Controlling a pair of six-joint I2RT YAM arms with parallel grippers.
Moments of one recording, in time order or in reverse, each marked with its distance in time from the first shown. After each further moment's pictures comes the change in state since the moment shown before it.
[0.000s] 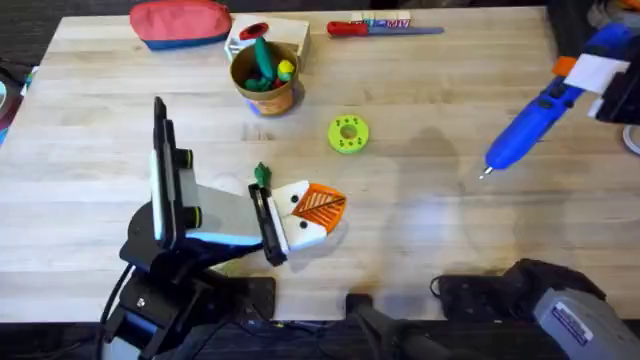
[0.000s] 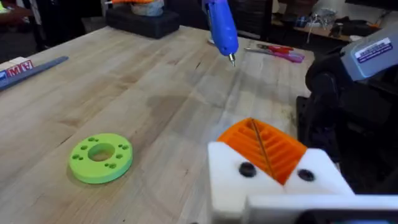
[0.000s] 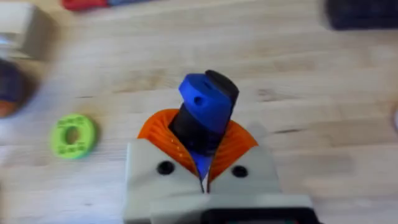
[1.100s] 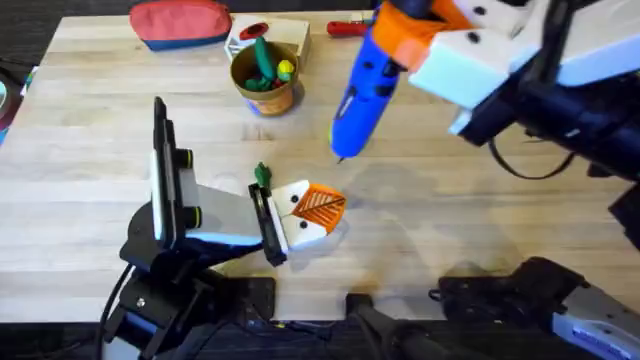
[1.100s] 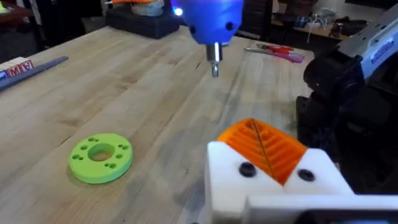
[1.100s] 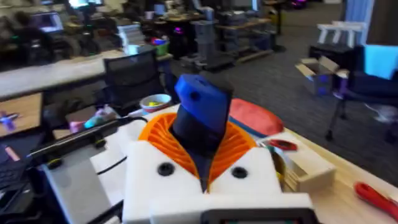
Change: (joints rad) left arm 0.000 0.000 0.000 0.000 0.000 0.000; right arm 0.870 -0.073 -0.284 1.043 -0.179 0.192
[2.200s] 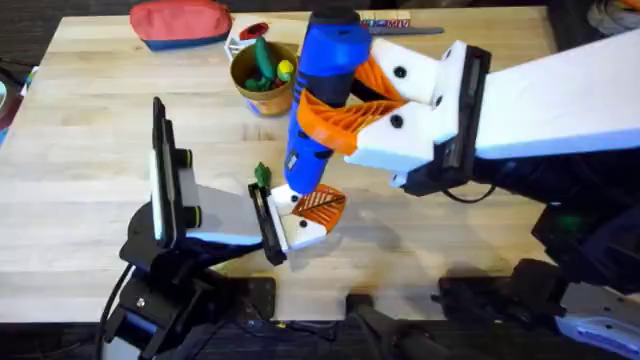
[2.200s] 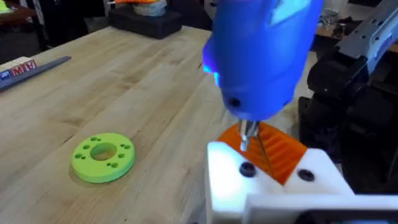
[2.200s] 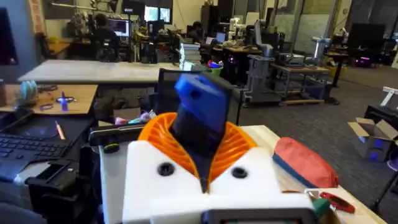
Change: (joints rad) left arm 0.000 0.000 0.000 0.000 -0.011 -0.001; right arm 0.250 0.106 -0.132 0.372 -0.001 -0.118
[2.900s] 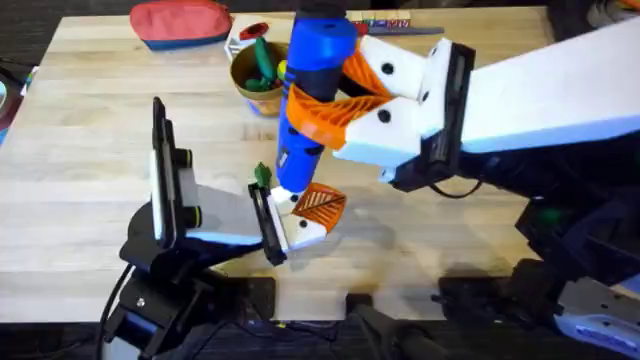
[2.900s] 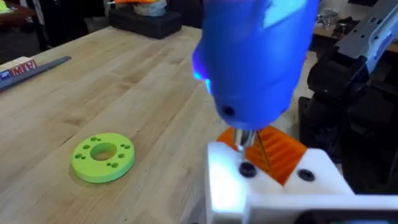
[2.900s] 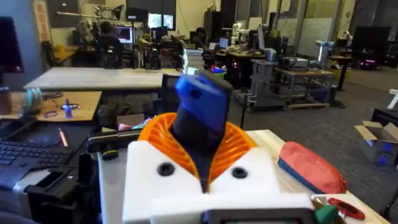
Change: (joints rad) left arm 0.000 0.000 0.000 0.000 0.000 0.000; right arm 0.006 0.061 0.000 0.084 -0.001 0.031
